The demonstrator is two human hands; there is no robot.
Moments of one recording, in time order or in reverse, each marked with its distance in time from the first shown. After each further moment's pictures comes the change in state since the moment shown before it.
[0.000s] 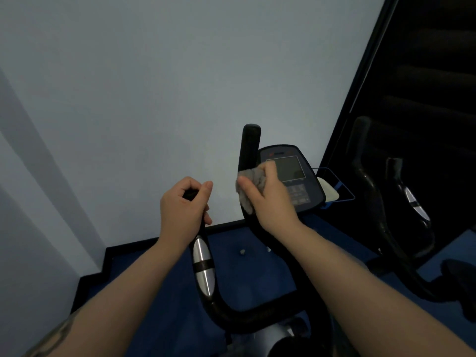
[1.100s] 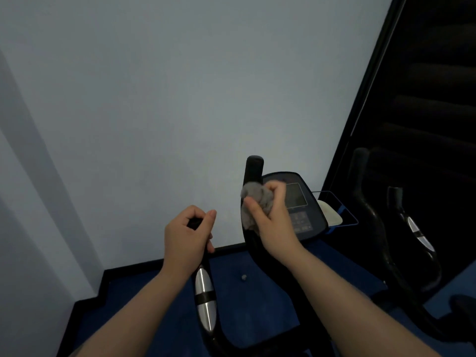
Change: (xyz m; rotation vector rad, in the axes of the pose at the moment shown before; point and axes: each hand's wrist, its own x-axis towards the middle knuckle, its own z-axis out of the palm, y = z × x) left_hand -0.002 -0.005 0.000 0.005 0.006 -0.022; right_hand 0.008 0.001 0.002 0.273 0.027 -0.044
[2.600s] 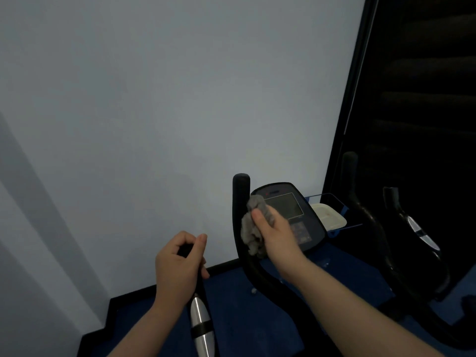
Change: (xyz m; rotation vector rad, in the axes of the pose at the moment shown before) left_hand 0.001 0.006 -0.001 0.022 -0.011 0.036; right_hand 0.007 0.003 -0.011 0.310 0.036 0.245
